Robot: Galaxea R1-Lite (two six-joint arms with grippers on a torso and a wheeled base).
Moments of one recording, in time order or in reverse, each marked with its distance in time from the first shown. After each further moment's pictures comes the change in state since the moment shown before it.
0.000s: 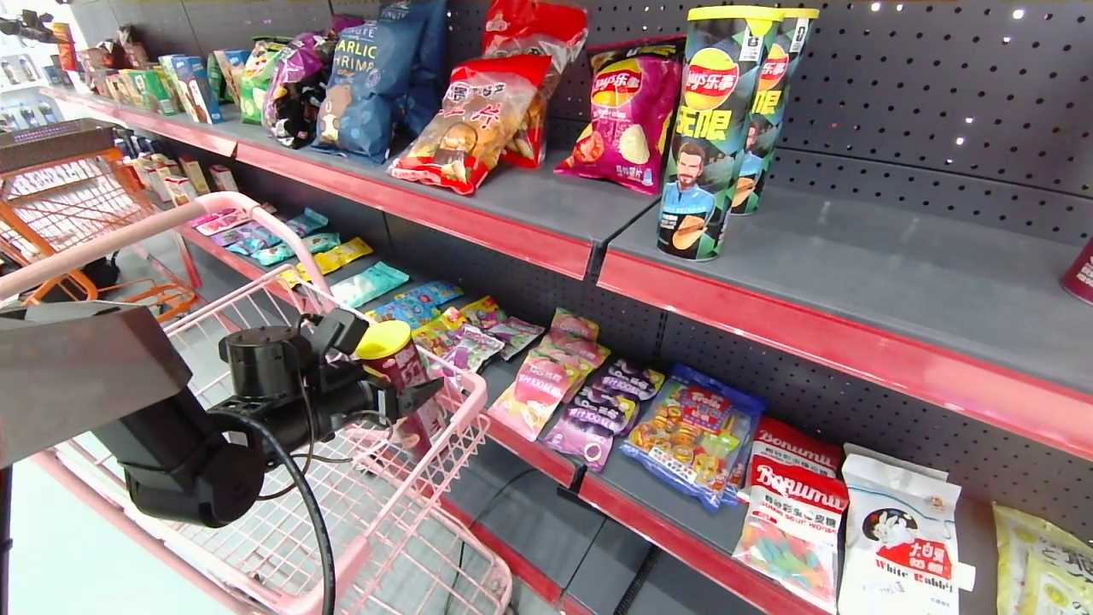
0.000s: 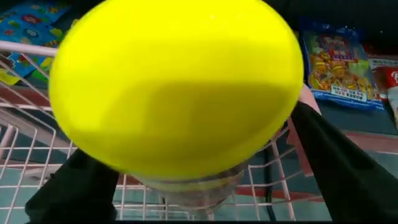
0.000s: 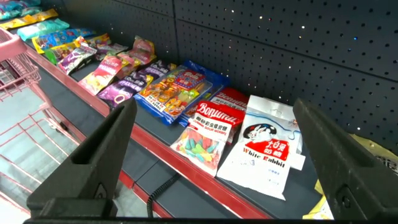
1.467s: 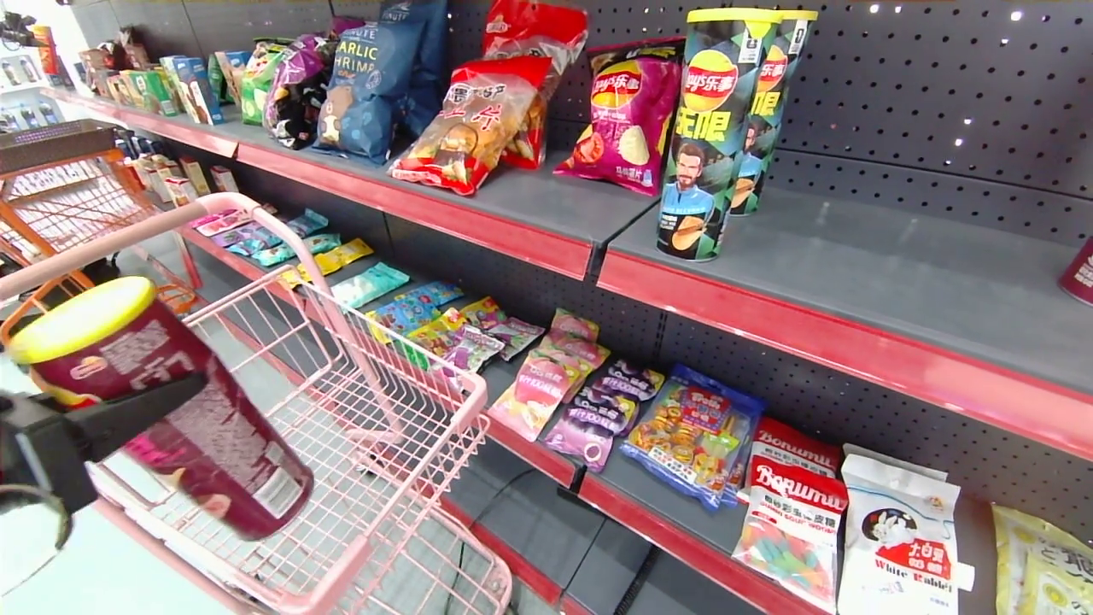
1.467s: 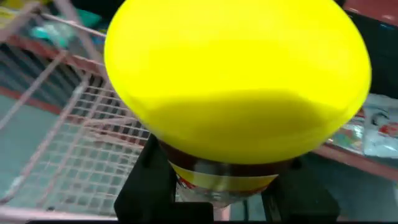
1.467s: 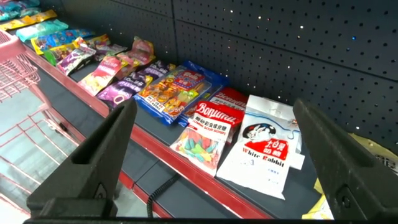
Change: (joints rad) left arm 0.199 -1.199 0.166 0.952 0.025 -0.096; right arm 0.000 0.000 0.000 0.000 -0.008 0.000
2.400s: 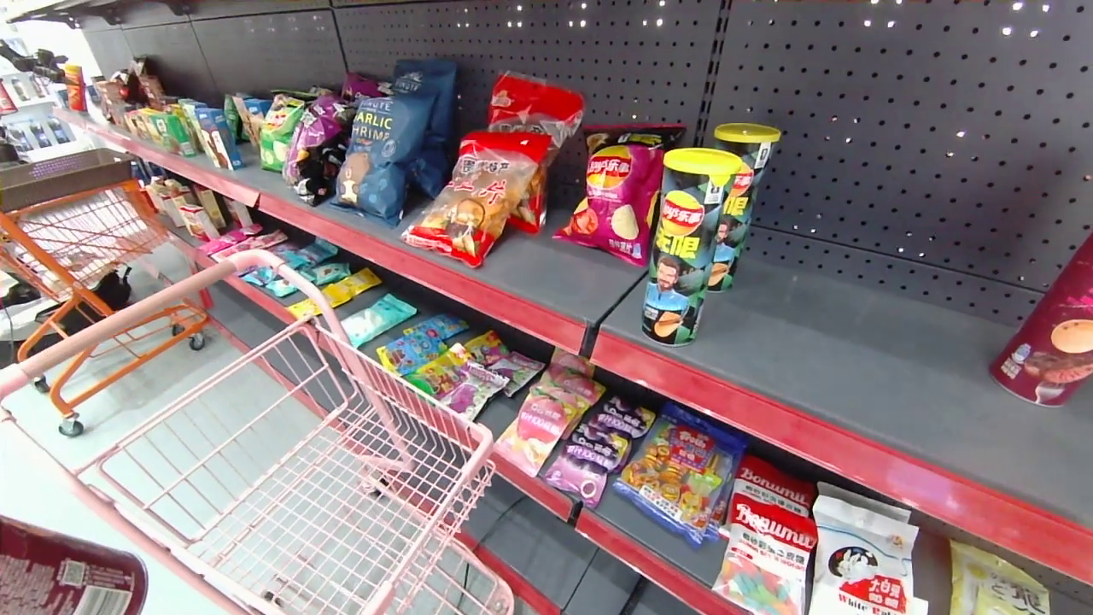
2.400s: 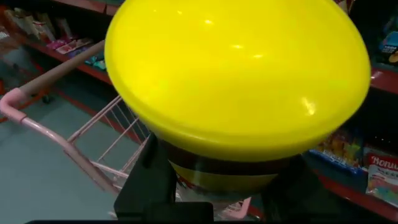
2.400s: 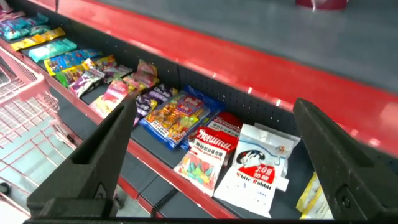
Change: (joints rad) left arm 0.013 -0.612 0.010 0.392 0.273 0.049; right arm 0.000 0.000 0.000 0.000 0.001 -0.002
